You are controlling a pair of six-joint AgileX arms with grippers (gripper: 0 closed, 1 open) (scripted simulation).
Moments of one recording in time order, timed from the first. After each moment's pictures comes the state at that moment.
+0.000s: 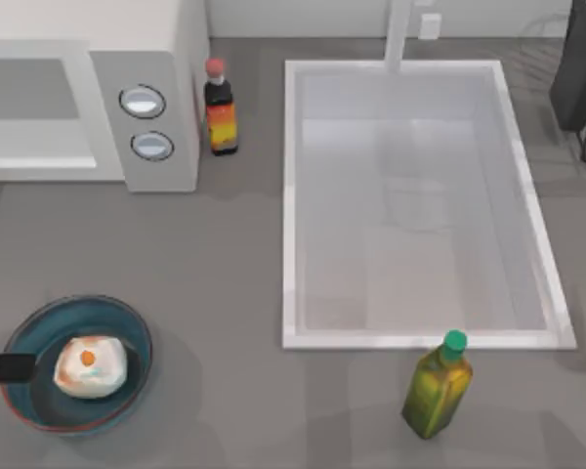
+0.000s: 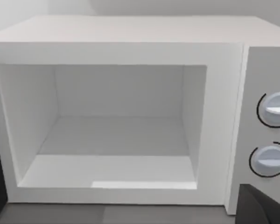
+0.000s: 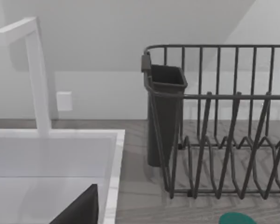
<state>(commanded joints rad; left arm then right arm) -0.26 -0.06 0.02 -0.09 -0.26 0.00 0.00 0.00 0.00 0.00 0.00 0.00</state>
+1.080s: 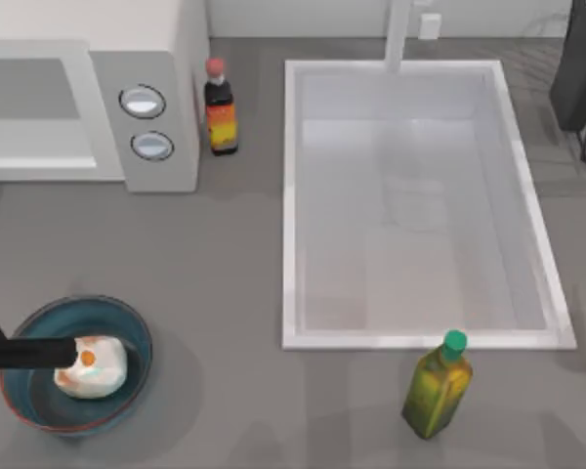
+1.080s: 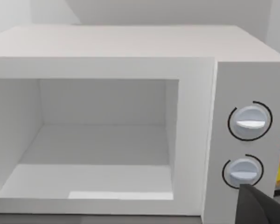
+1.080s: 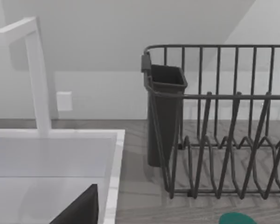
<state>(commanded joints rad) -0.58 0.18 0.06 0.11 -0.58 0.00 0.00 0.00 0.00 0.00 0.00 0.00</state>
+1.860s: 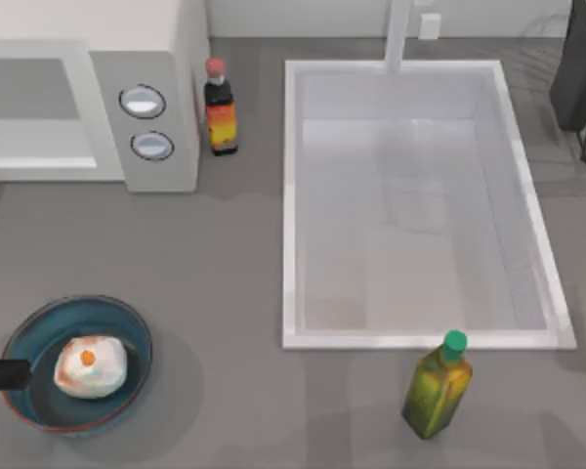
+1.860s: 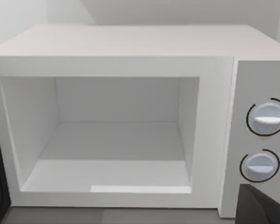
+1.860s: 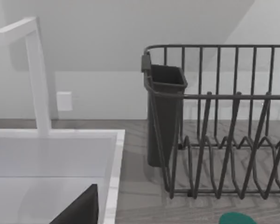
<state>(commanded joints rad) -0.39 -0.10 0.11 -0.22 -0.39 0.00 0.00 0.00 0.00 0.00 0.00 0.00</state>
